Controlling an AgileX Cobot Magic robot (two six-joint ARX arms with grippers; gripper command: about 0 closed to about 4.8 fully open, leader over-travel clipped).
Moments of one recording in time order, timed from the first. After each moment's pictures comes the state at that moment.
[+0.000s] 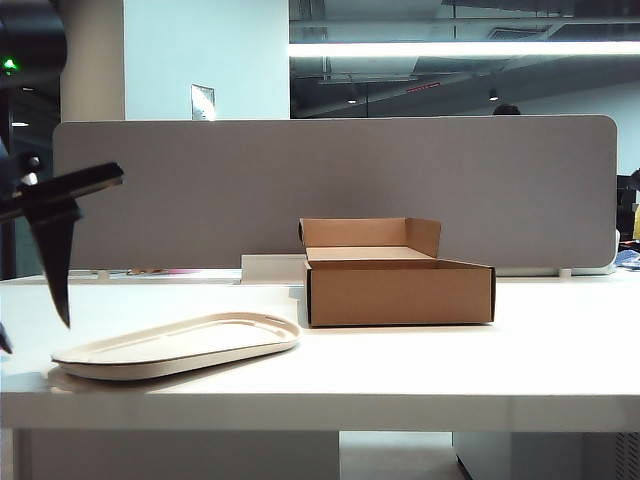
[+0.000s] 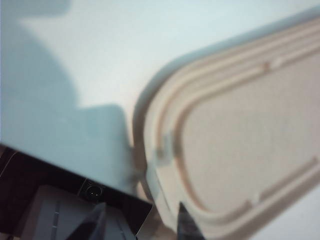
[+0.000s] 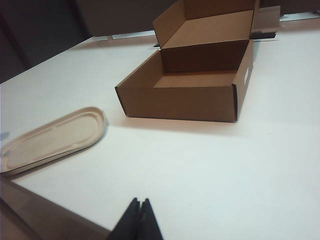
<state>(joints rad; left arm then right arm) -0.38 1.26 0.70 -0.56 0.06 -0.99 0.00 0.00 0.01 -0.13 -0.49 0.15</state>
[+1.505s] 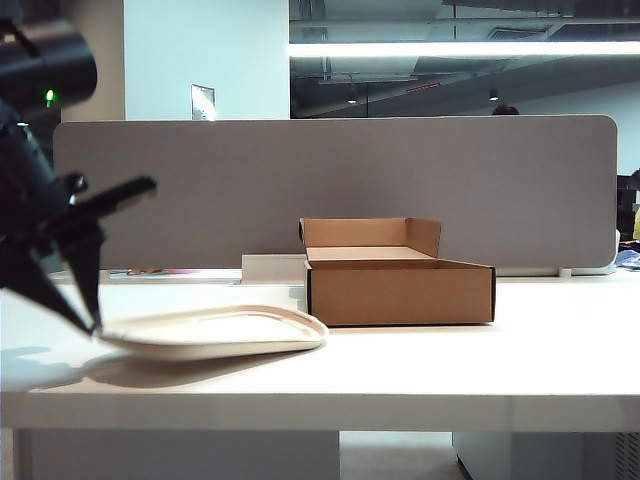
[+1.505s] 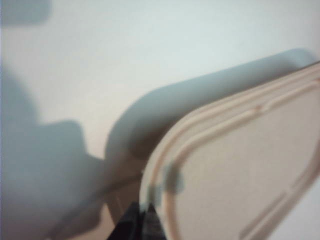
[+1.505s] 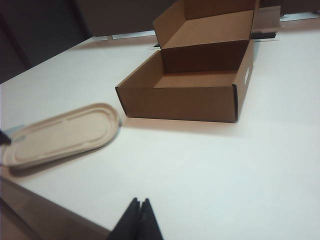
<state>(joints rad) -0.38 1.37 0.72 -0.36 0.07 -1.00 0.00 0.00 0.01 -0.13 -0.49 0.15</state>
